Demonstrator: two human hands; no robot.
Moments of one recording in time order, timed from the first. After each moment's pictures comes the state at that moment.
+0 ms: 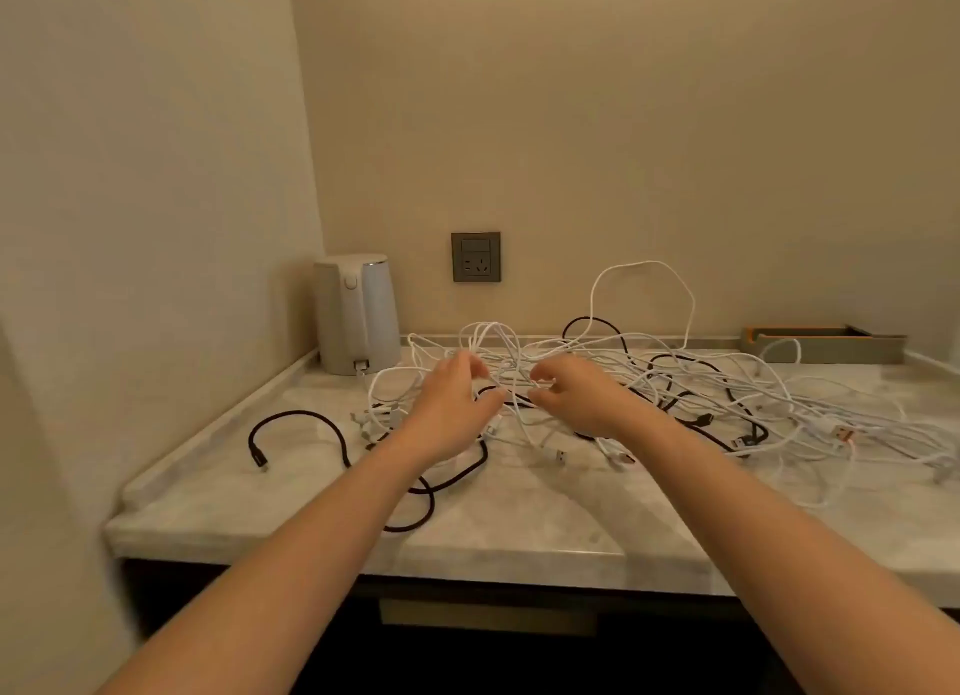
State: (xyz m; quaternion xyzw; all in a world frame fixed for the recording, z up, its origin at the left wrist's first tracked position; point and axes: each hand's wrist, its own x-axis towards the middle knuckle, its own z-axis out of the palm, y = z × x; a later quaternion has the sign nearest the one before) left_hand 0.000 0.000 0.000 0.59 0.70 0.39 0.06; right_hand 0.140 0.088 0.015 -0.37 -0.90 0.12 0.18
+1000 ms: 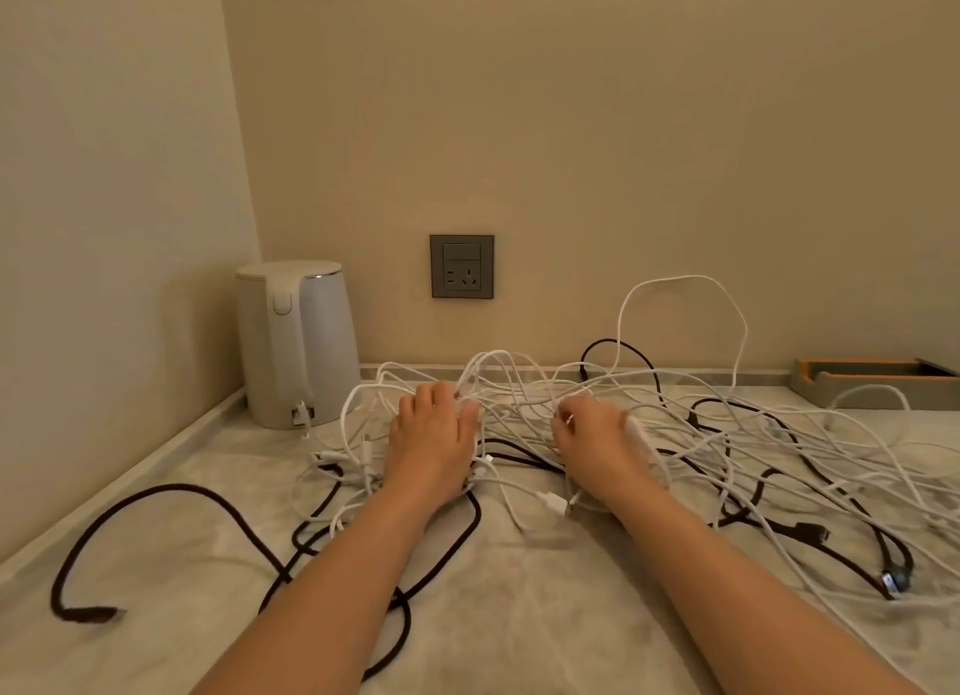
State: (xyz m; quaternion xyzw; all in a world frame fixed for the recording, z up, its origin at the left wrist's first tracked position) left_hand -0.079 0.147 -0.045 0.55 0.78 0.29 -0.07; right_hand 0.078 0.217 -0.040 -0.50 -0.81 0.07 0.31
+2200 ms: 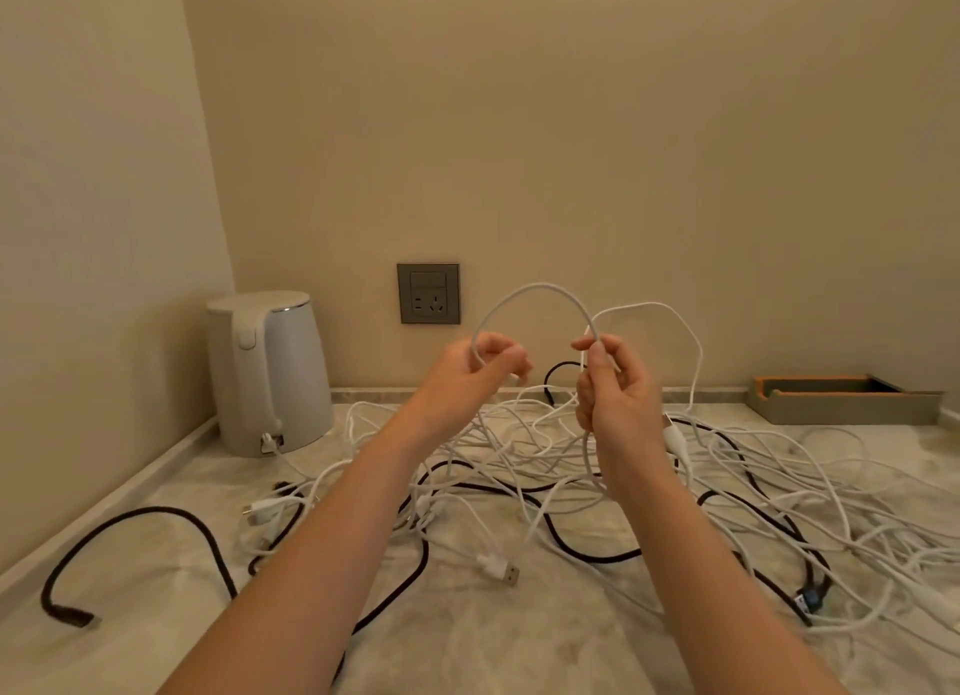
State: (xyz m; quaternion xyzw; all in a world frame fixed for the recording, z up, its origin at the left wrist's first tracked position) left_hand -0.018 0.153 0.050 0.62 0.54 0.52 0.22; right_hand 0.124 0.198 0.023 -0.20 -0.55 0.50 0.64
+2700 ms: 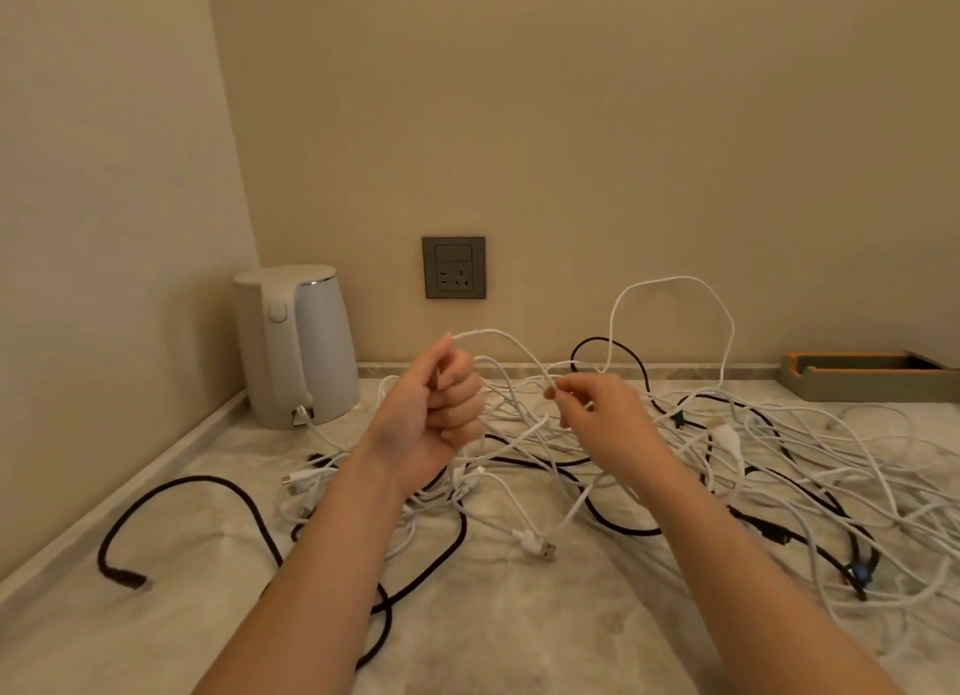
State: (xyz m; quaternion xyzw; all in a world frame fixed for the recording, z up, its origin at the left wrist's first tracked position) left_hand -0.053 0.108 0.022 0.40 0.26 0.66 0.58; right_hand 0.109 0.197 0.005 -0.39 -0.81 0.23 0.38
